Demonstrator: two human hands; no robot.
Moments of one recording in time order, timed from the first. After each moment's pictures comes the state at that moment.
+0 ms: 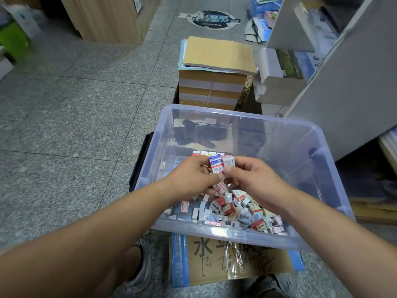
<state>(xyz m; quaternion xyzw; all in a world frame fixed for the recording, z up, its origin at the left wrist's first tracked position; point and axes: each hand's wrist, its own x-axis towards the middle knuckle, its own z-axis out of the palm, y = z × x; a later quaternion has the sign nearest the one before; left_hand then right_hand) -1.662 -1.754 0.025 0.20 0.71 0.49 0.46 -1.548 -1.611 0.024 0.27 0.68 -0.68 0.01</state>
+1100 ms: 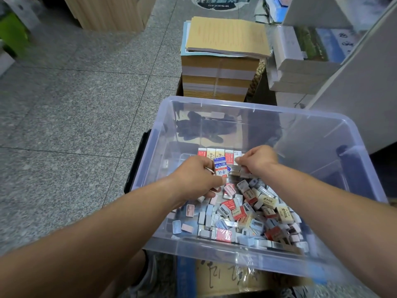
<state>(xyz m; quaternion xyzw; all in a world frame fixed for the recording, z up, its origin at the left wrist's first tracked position) -1.684 -1.738 -0.002 0.14 0.75 0.43 0.48 -1.624 -1.543 -0.073 0.52 0.75 -0.41 0.04</state>
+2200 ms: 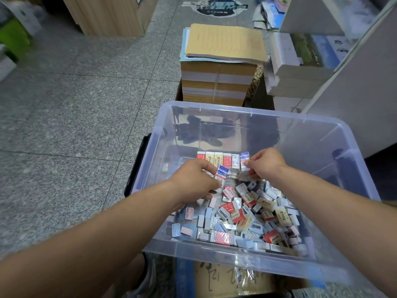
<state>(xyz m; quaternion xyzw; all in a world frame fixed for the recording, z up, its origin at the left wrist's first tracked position) -1.683 -1.737 0.001 0.12 0.76 0.43 0.47 -1.608 -1.525 -0.069 0.50 0.74 -0.45 0.03</state>
